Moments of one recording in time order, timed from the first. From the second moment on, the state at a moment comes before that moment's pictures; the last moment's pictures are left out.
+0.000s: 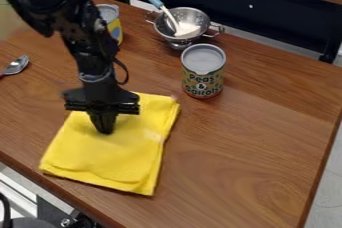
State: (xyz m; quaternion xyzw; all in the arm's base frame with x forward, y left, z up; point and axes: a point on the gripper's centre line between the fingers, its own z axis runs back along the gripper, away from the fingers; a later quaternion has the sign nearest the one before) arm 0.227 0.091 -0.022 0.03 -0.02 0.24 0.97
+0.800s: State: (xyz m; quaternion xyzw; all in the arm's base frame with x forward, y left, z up) arm 0.230 0.048 -0.017 0.03 0.04 0.61 0.79
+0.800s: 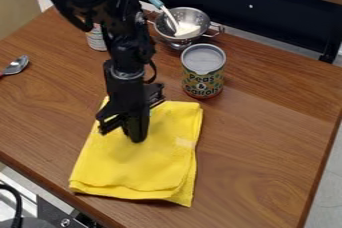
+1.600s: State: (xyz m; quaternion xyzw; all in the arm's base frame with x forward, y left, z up) arm 0.234 0.041 -0.010 0.03 0.00 0.68 0.73
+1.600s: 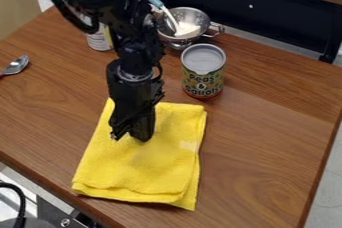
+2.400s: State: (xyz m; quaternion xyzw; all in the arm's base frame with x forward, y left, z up) arm 0.233 0.042 0.011 0.02 -0.03 0.68 0.73
